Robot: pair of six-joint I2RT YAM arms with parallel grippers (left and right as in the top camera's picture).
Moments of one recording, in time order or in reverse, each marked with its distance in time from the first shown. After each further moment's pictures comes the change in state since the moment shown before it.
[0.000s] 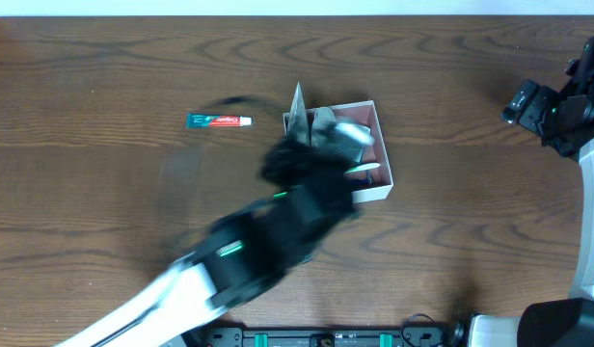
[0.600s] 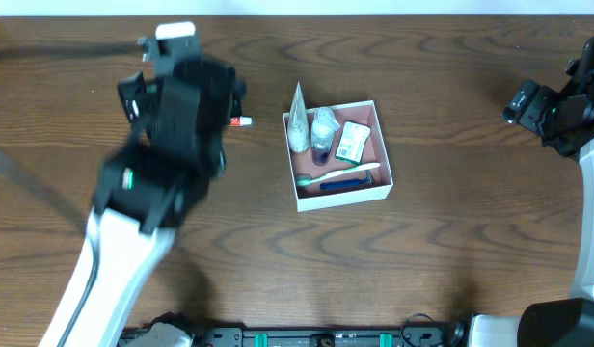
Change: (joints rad) left arm 0.575 0.146 0.367 -0.389 0.143 -0.382; right arm 0.000 0.000 0.000 0.000 0.000 0.000
